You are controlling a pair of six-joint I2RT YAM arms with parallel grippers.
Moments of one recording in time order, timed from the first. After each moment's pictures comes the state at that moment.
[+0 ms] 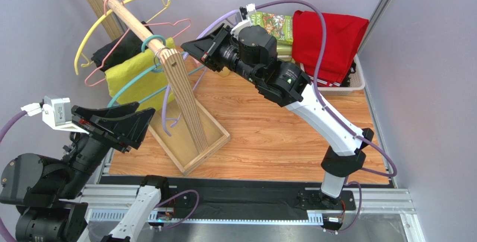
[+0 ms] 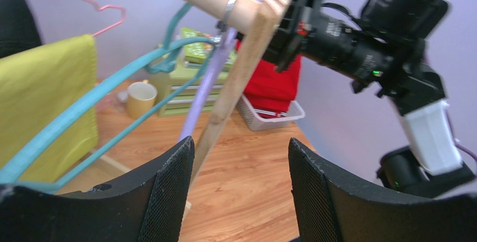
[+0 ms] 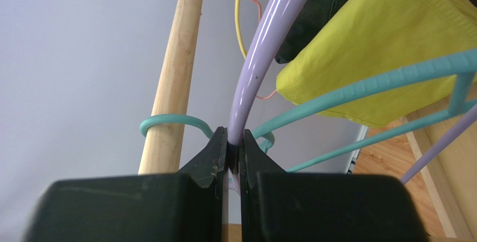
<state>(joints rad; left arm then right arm) -0.11 0.65 1.78 -0.97 0.33 -0.48 1.03 1.80 2.35 -0.54 0.15 1.18</state>
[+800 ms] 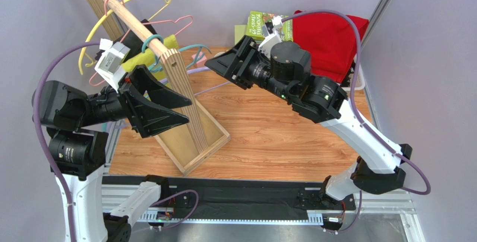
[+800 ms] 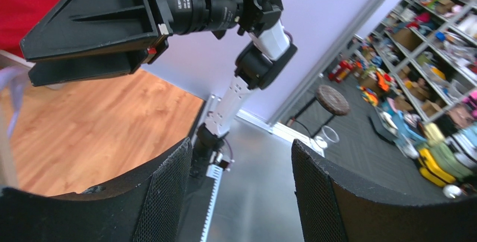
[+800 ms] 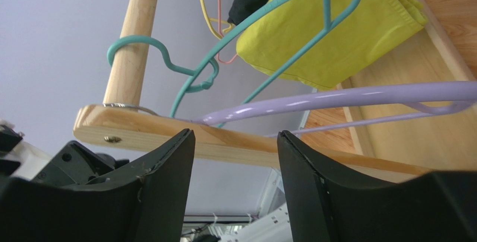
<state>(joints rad) -0.14 0.90 1.71 -0.47 1.22 -0.80 1.04 1.51 2.03 -0.61 0.16 1.09</state>
